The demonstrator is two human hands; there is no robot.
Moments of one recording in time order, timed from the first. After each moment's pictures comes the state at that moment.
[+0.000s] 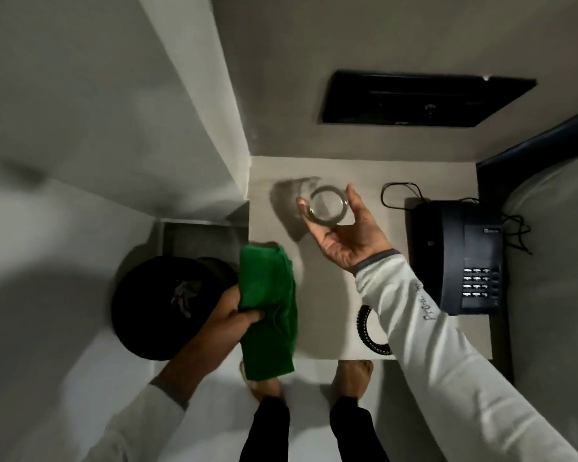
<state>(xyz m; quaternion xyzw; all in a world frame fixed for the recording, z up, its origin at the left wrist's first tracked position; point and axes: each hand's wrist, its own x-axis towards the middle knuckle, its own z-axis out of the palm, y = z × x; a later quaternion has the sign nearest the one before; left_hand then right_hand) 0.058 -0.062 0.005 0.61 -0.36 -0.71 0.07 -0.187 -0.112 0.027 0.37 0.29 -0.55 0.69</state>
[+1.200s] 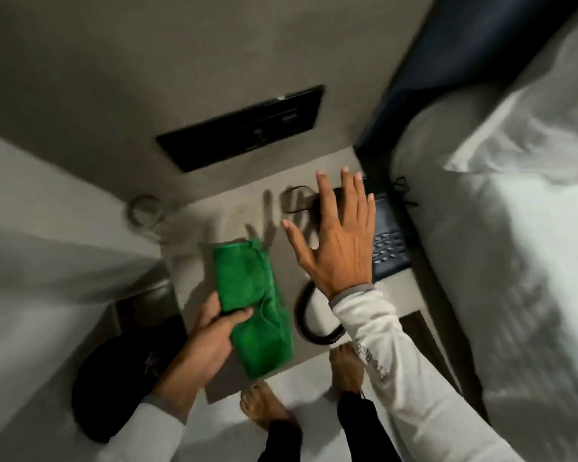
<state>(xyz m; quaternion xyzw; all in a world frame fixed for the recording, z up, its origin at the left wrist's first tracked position) -0.048 -0.066 0.028 0.57 -0.33 -0.75 0.08 -0.255 -0.010 0.072 -0.38 0.90 -0.22 -0.01</state>
